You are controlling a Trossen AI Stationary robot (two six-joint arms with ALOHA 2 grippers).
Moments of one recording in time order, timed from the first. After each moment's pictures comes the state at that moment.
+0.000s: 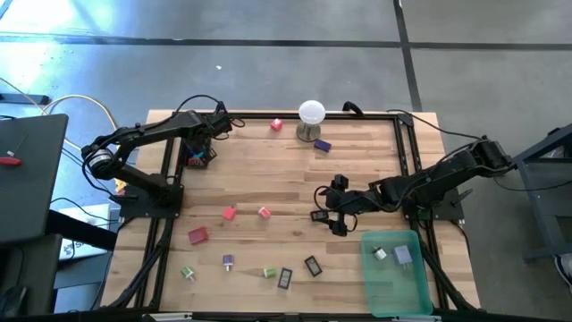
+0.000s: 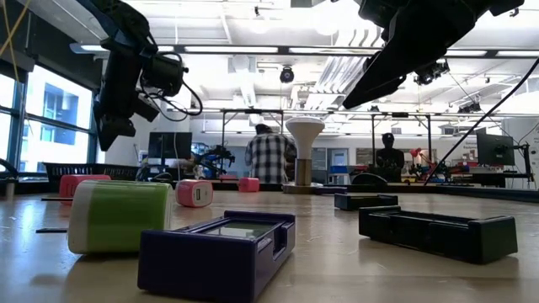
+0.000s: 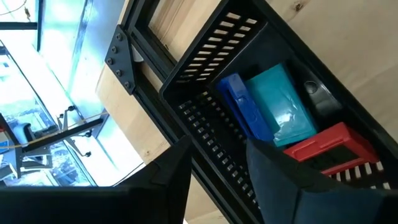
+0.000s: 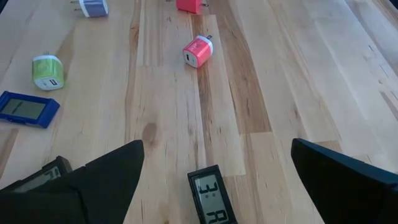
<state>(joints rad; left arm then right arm) 0.70 1.36 0.91 -1.09 -0.62 -0.08 0.27 1.34 0.77 -0.15 0.28 0.24</state>
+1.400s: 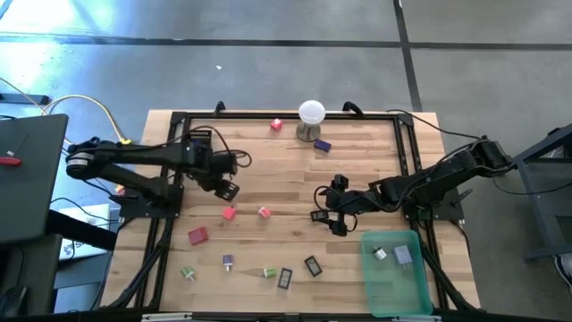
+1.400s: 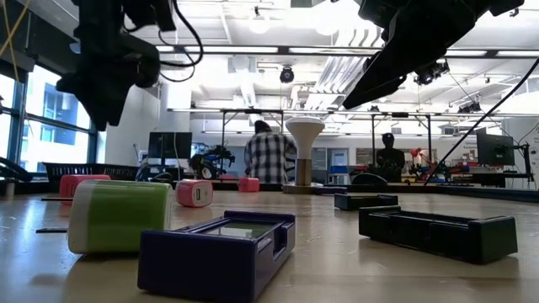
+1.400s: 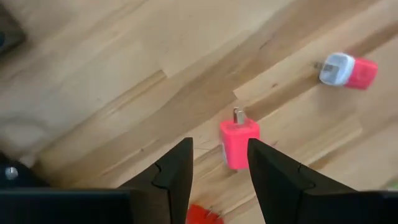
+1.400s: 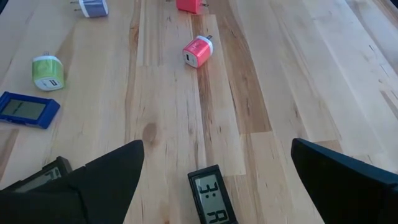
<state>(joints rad) 0.10 1.18 0.91 -1.06 0.02 -0.97 0.27 1.34 0.77 -0.15 0.28 0.24</state>
